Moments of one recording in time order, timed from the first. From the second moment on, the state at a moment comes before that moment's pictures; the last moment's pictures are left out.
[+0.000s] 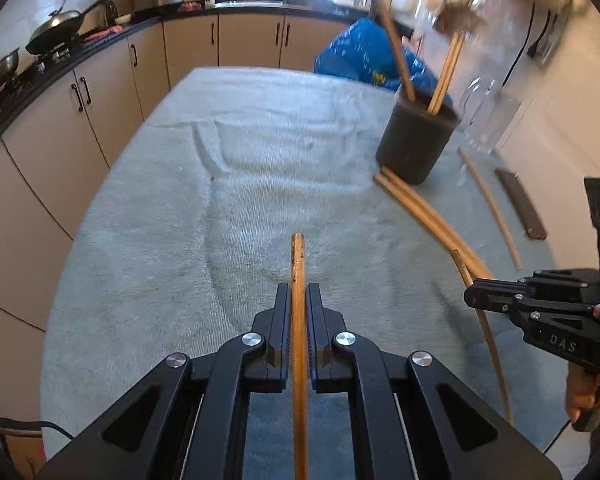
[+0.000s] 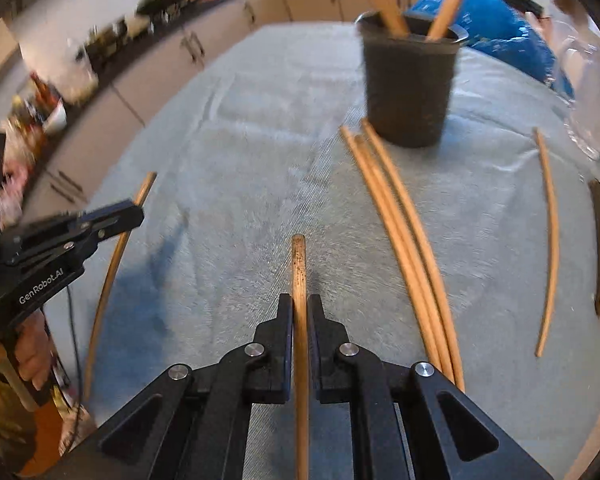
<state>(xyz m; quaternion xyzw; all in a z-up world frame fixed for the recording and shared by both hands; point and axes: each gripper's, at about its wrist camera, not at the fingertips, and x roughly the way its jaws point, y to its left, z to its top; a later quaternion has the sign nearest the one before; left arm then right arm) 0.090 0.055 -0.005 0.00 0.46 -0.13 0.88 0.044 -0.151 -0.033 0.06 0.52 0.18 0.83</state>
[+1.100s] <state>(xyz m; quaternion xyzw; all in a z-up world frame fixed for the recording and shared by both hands) 0.054 0.012 0.060 0.04 0.34 -0.08 0.94 -0.026 -0.217 0.070 0.13 0.27 0.07 0.95</state>
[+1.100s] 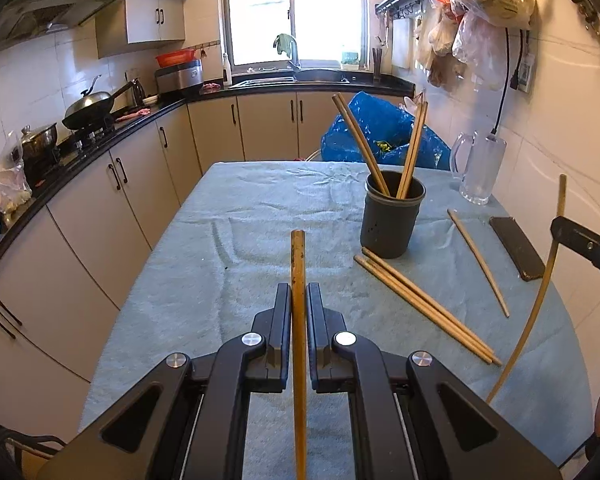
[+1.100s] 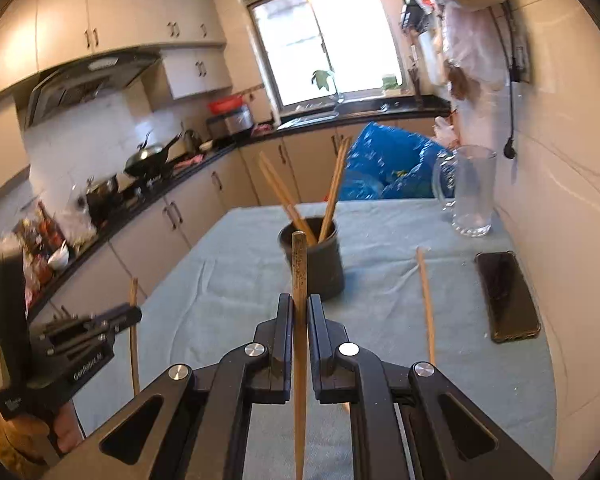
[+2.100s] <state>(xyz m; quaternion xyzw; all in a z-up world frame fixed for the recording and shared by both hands) 0.215 -0.021 0.195 -0.17 0.13 -0.15 0.97 0.113 -0.244 0.168 0.18 0.11 0.03 0.98</state>
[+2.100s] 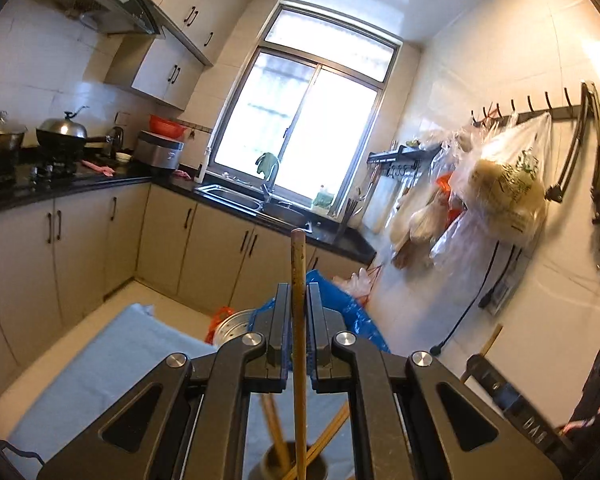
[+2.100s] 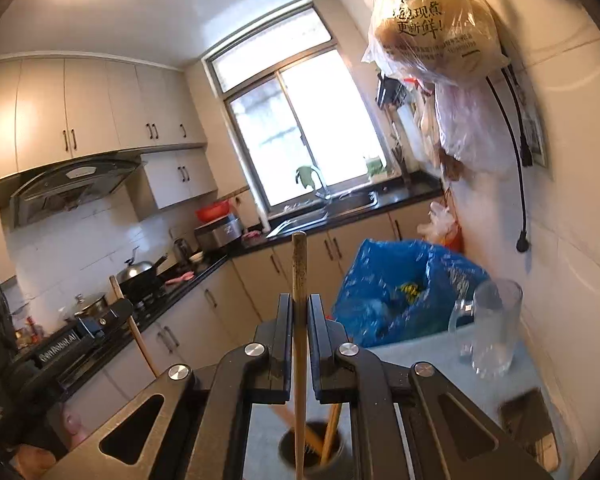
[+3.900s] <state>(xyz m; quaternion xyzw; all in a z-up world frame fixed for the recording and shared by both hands) 0.097 0.034 -0.007 -0.09 0.39 -0.04 0.92 0.067 -0.211 -0.072 0.08 0.46 0.07 0.88</state>
